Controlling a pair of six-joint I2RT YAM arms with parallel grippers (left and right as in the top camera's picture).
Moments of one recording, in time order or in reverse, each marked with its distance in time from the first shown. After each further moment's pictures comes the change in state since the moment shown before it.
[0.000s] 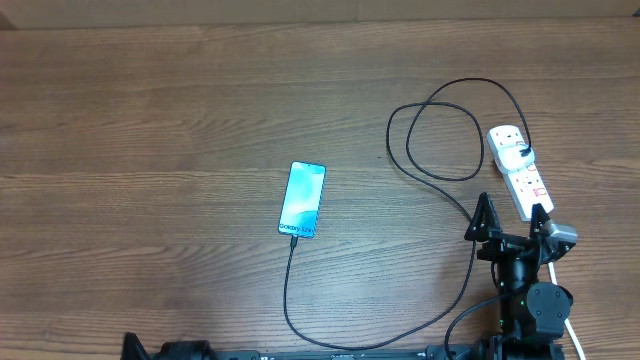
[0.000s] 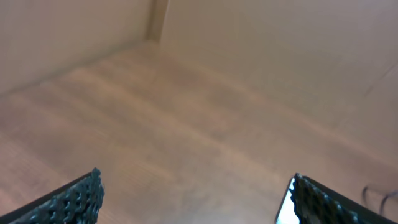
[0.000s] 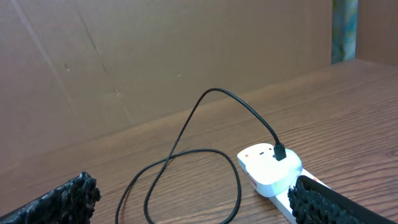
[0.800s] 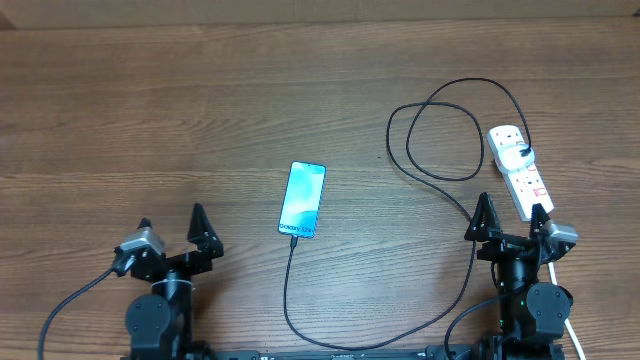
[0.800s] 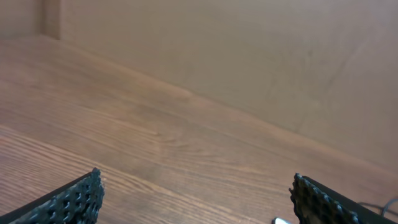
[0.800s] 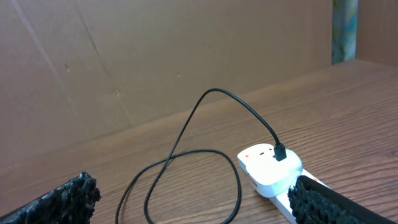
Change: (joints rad) left arm -0.003 0.003 -1.034 1.212 0.214 0.051; right arm 0.000 -0.002 -0.002 0.002 0.000 0.000
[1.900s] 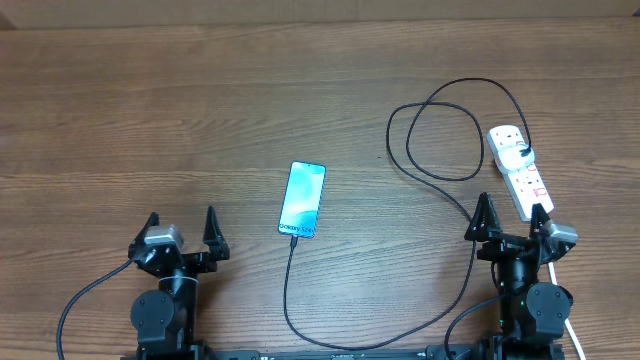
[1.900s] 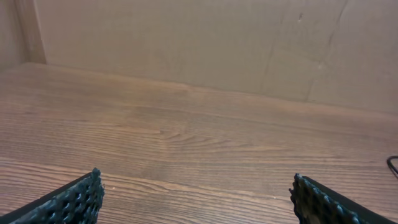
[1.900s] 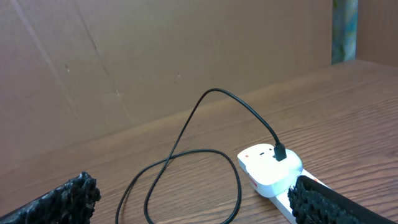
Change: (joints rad) left arm 0.072 0.000 -0.111 0.114 0.132 0.224; right arm 0.000 0.000 0.000 0.000 0.000 0.000
